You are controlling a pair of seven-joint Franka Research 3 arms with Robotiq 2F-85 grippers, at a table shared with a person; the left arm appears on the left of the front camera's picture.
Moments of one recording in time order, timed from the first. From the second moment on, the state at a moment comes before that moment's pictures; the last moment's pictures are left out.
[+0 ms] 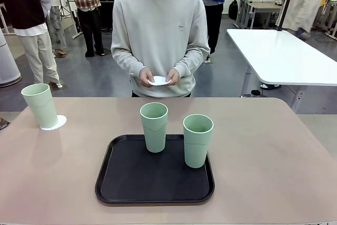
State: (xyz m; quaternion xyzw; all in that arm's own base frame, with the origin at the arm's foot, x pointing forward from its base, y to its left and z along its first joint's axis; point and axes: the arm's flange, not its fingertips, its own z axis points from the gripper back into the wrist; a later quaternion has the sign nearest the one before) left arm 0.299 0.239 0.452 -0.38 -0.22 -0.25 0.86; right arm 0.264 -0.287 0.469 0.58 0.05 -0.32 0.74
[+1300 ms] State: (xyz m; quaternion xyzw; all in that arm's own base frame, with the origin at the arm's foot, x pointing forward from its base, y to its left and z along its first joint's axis) left arm 0.341 0.310 0.419 -0.51 -0.13 -0.14 0.84; right arm 0.264 -0.287 0.469 0.58 0.05 -0.32 0.74
